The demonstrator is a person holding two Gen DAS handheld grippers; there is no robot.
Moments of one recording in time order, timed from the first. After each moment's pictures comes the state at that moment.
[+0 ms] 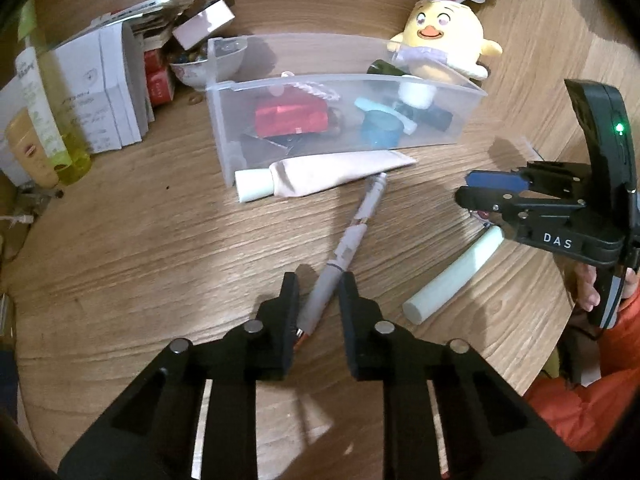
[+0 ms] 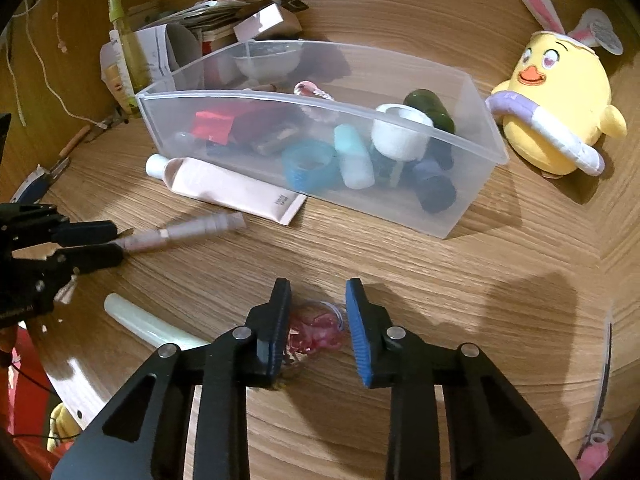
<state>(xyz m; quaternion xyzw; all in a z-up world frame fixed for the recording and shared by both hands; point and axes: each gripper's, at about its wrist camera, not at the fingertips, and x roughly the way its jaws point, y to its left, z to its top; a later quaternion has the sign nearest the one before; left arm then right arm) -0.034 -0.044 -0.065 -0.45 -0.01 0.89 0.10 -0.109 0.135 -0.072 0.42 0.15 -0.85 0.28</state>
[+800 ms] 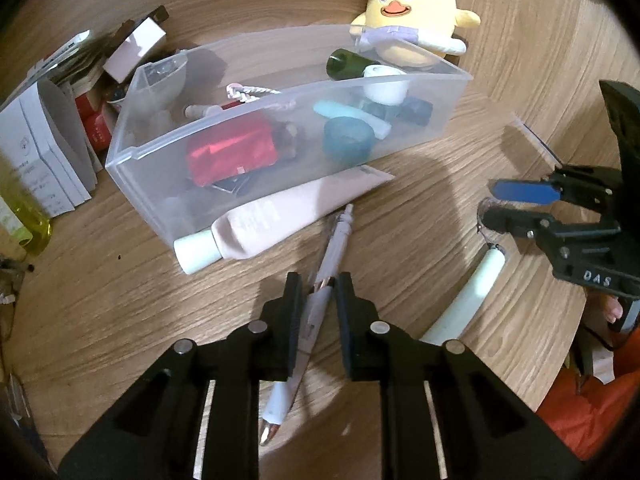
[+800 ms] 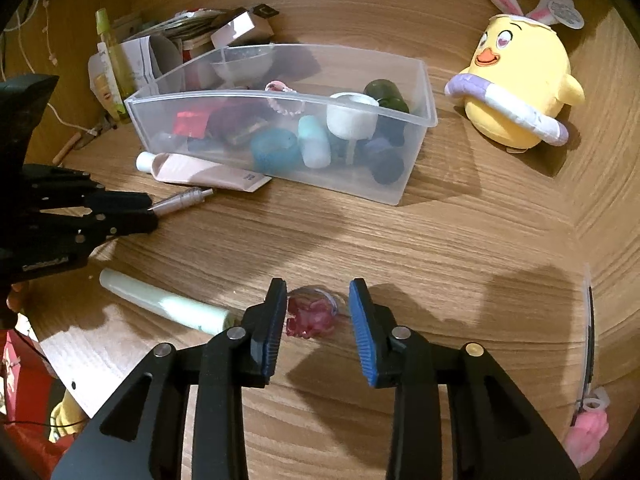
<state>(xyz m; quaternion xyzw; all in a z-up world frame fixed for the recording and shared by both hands) -0.080 -0.012 -0.066 -0.46 0.05 0.87 0.14 -0.095 0.166 -0.069 0.43 0.13 -0.86 0.26</state>
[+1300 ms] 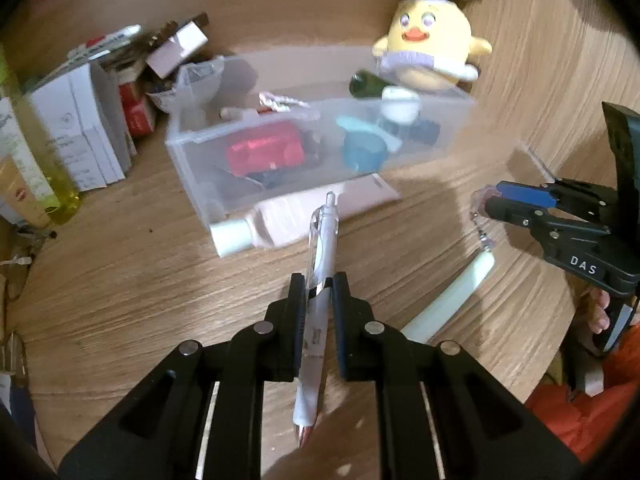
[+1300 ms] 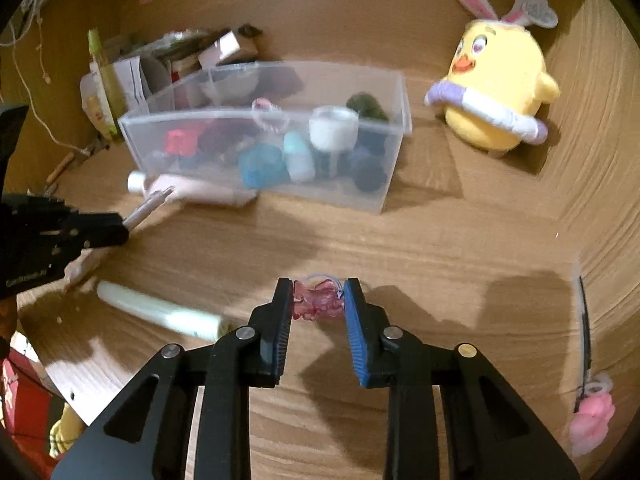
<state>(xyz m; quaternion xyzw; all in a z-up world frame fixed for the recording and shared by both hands) -0.053 -0.025 -0.051 -0.44 0.02 0.89 0.11 -0.088 0.172 -0.056 0.38 0.11 -0.88 0.24</state>
